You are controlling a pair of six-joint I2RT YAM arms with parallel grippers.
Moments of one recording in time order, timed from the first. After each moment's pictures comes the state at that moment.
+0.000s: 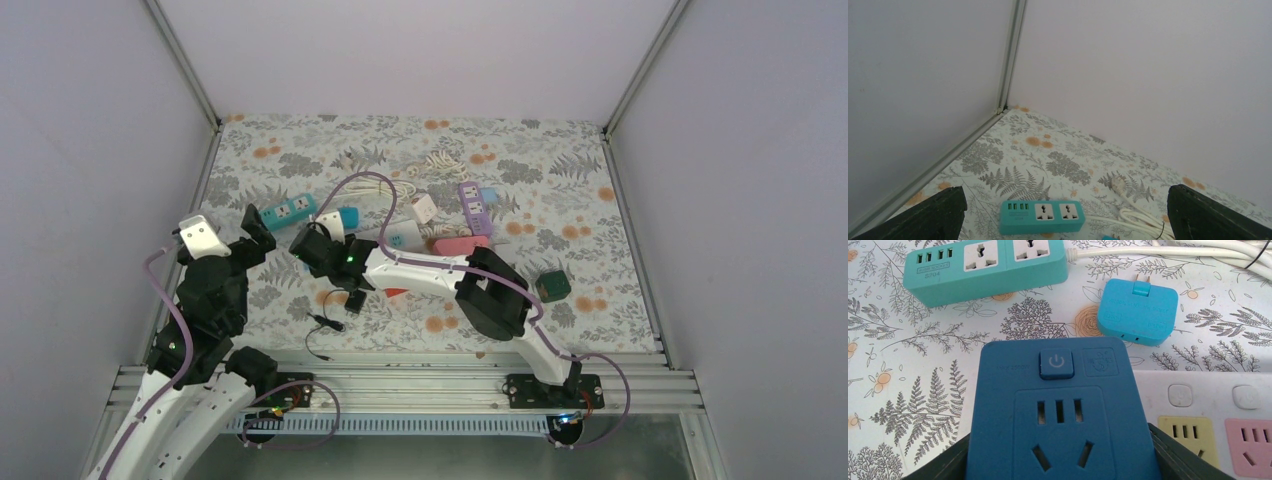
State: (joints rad) left arm -0.45 0.38 0.68 -0.44 -0.70 -0.43; right arm 1.19 2.23 1.80 -0.47 0.50 0.69
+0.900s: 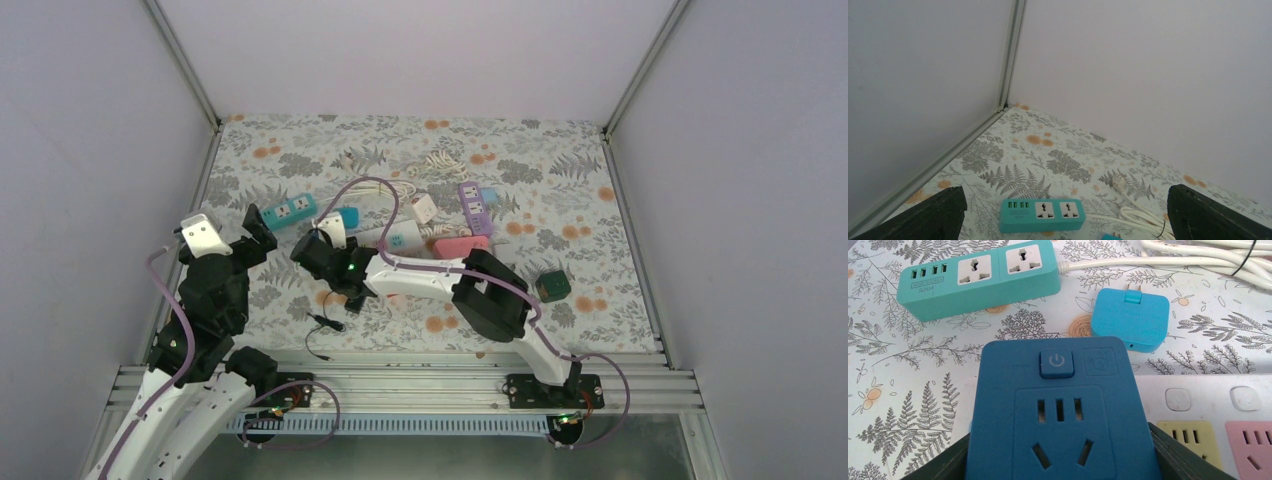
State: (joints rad) left arm -0.45 0.39 0.68 -0.44 -0.70 -0.43; right arm 1.20 2.23 1.73 -0.37 0.57 0.70
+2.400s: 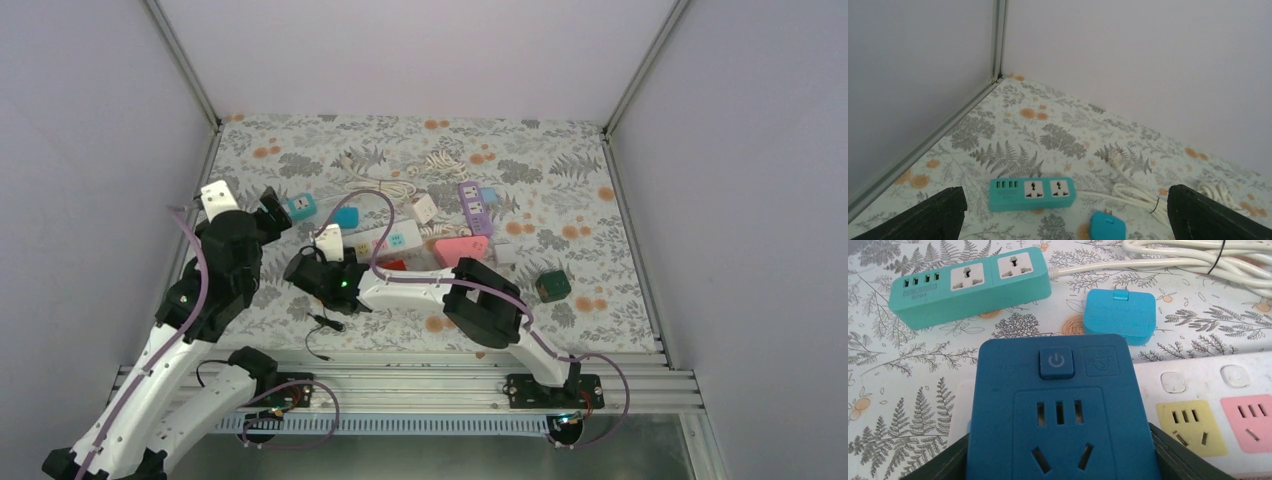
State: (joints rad) left arm -0.45 0.66 0.85 -0.56 -0.65 -0.54; right arm 1.26 2.26 1.69 -0.32 0.72 0.78
